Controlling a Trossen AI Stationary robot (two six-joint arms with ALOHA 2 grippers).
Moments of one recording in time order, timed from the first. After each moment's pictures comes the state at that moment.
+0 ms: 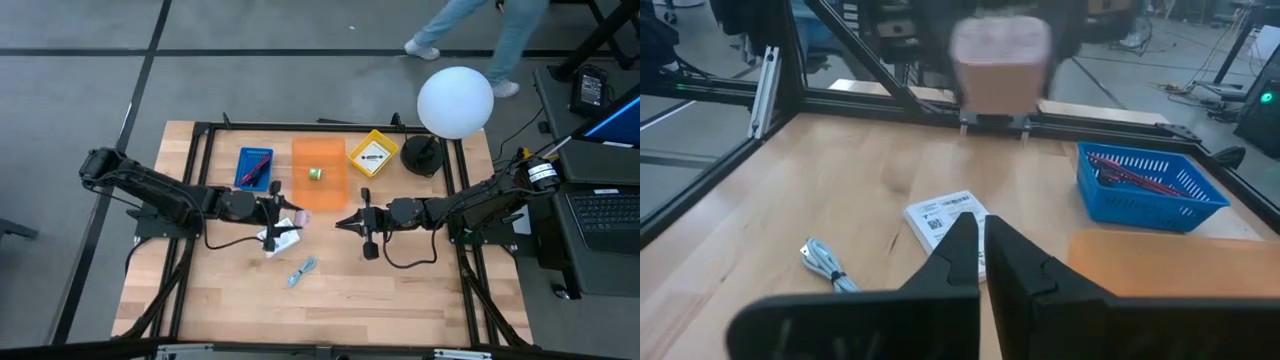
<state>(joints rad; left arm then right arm) -0.19 1.18 0.63 0.22 -0.25 0.13 0.20 1.44 0.58 0.66 0.17 -0.06</state>
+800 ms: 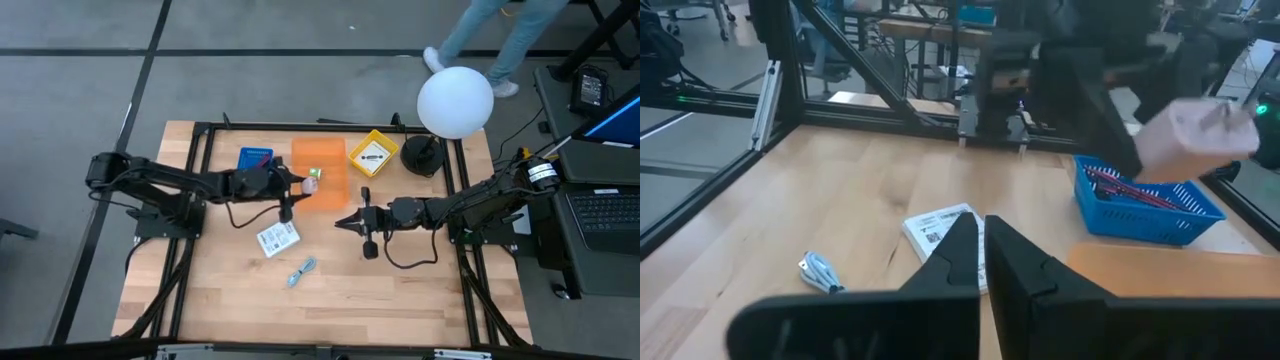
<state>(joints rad) 0.06 1.28 0.64 0.29 -0.22 0.01 0.20 1.44 0.58 0.69 0.17 -0.07</state>
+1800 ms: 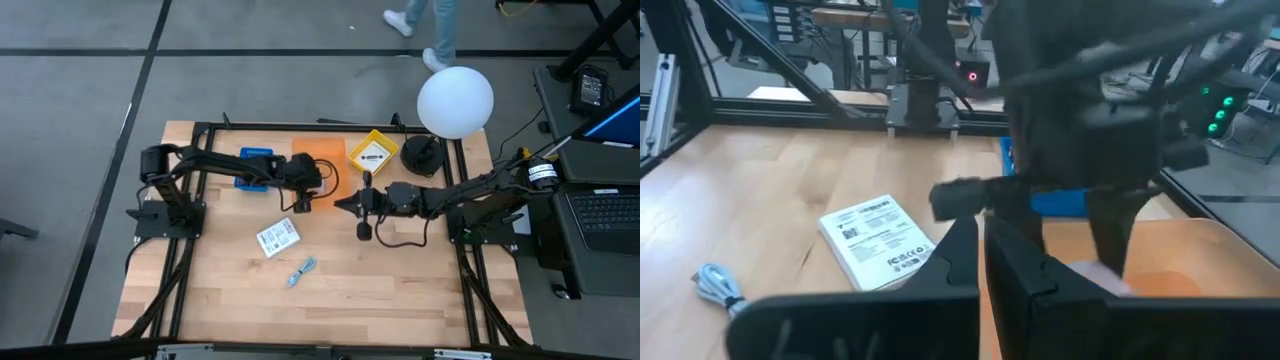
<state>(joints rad) 0.22 1.71 1.05 -0.24 -0.13 0.23 0.06 1.44 0.58 0.68 0.17 -0.06</state>
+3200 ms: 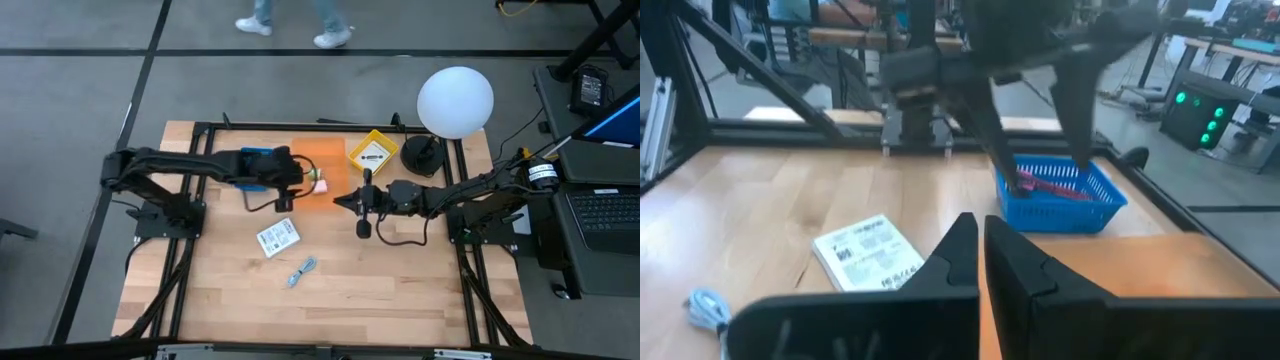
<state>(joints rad) 0.16 1.41 1.05 -0.49 -0.18 0.17 0.04 1.44 0.58 0.72 0.17 -0.06</state>
